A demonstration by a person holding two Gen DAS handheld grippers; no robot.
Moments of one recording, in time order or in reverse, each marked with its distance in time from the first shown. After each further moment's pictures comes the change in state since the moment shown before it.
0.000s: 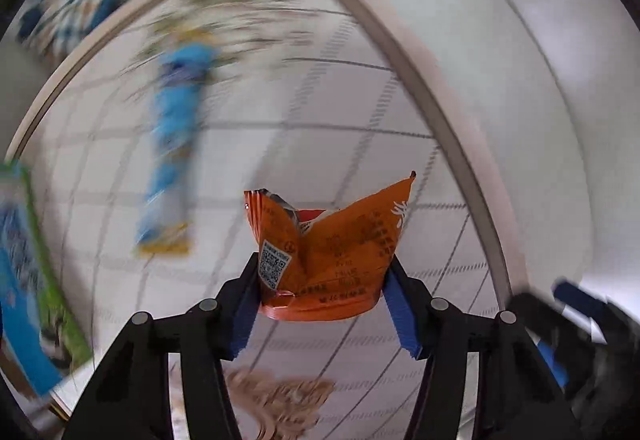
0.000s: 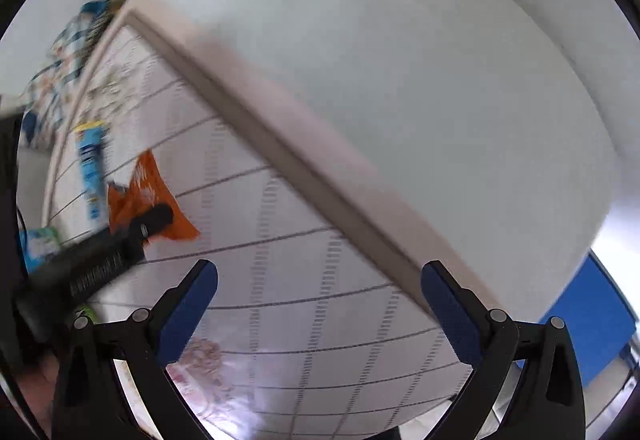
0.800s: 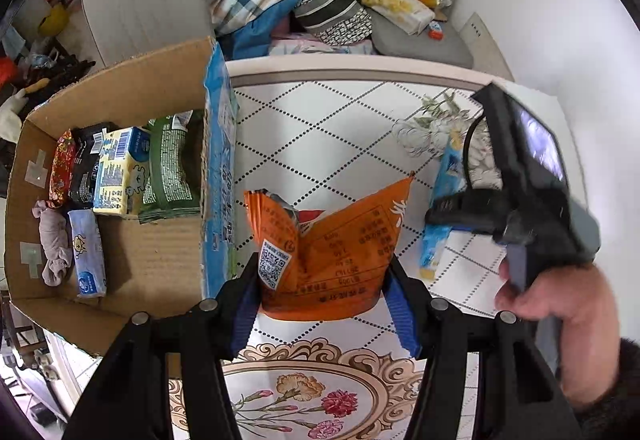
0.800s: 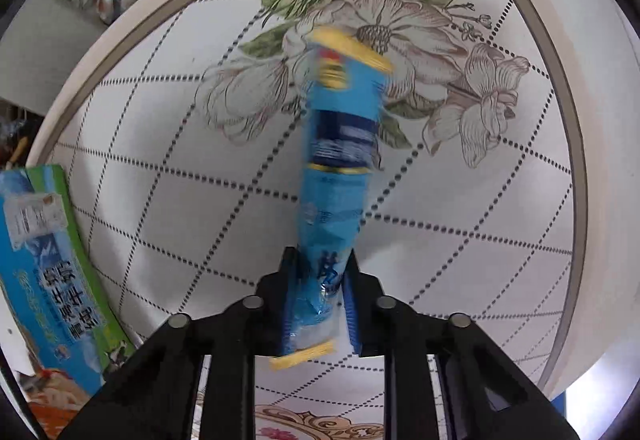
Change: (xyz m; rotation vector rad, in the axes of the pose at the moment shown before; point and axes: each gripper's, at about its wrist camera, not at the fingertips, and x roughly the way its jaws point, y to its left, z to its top) left arm -0.108 0.187 -0.054 -0.374 -0.221 0.059; right arm 0.121 0.303 0.043 -0.400 0.151 -0.152
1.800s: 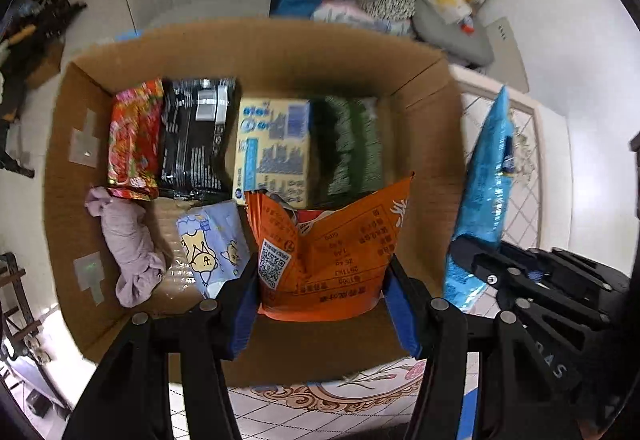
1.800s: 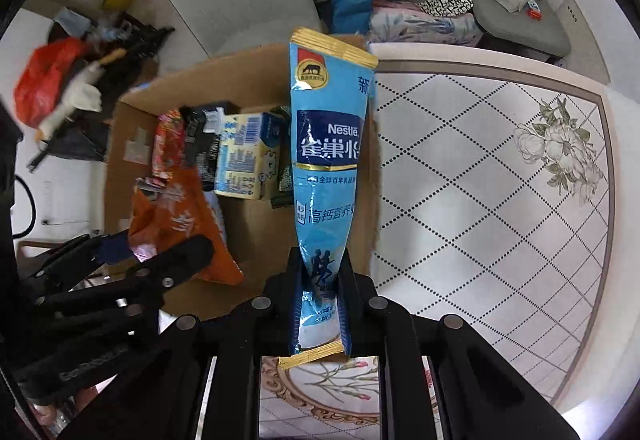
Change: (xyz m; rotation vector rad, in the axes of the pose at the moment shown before) left arm -0.008 0.213 0.037 -0.074 0.226 -0.131; right arm -0.112 0.247 -0.136 -0.371 -0.126 0.077
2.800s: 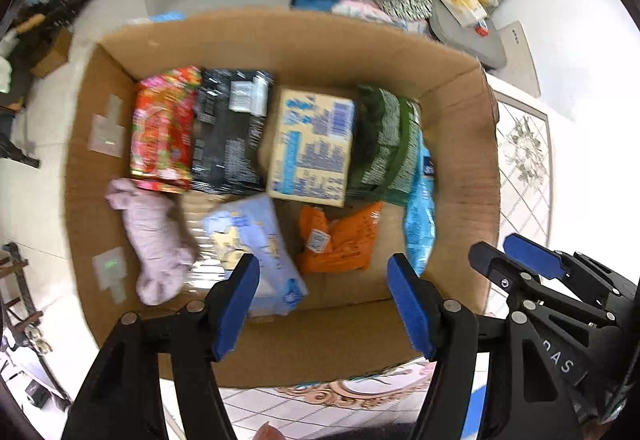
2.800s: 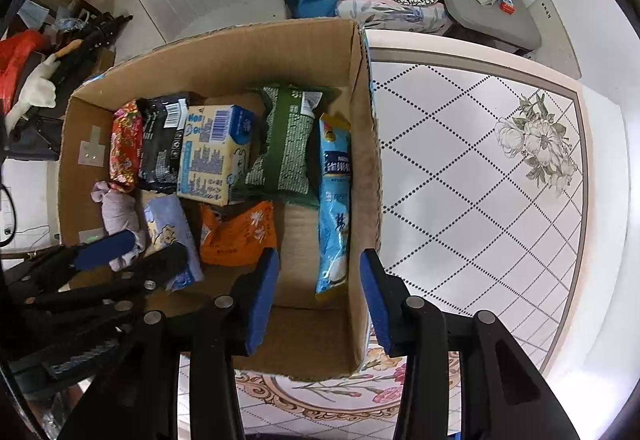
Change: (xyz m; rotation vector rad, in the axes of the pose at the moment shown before) left arm -0.022 0.031 -0.011 -0.027 -0.022 0.036; right arm 0.010 0.009 0.005 0.036 0.031 -0.115
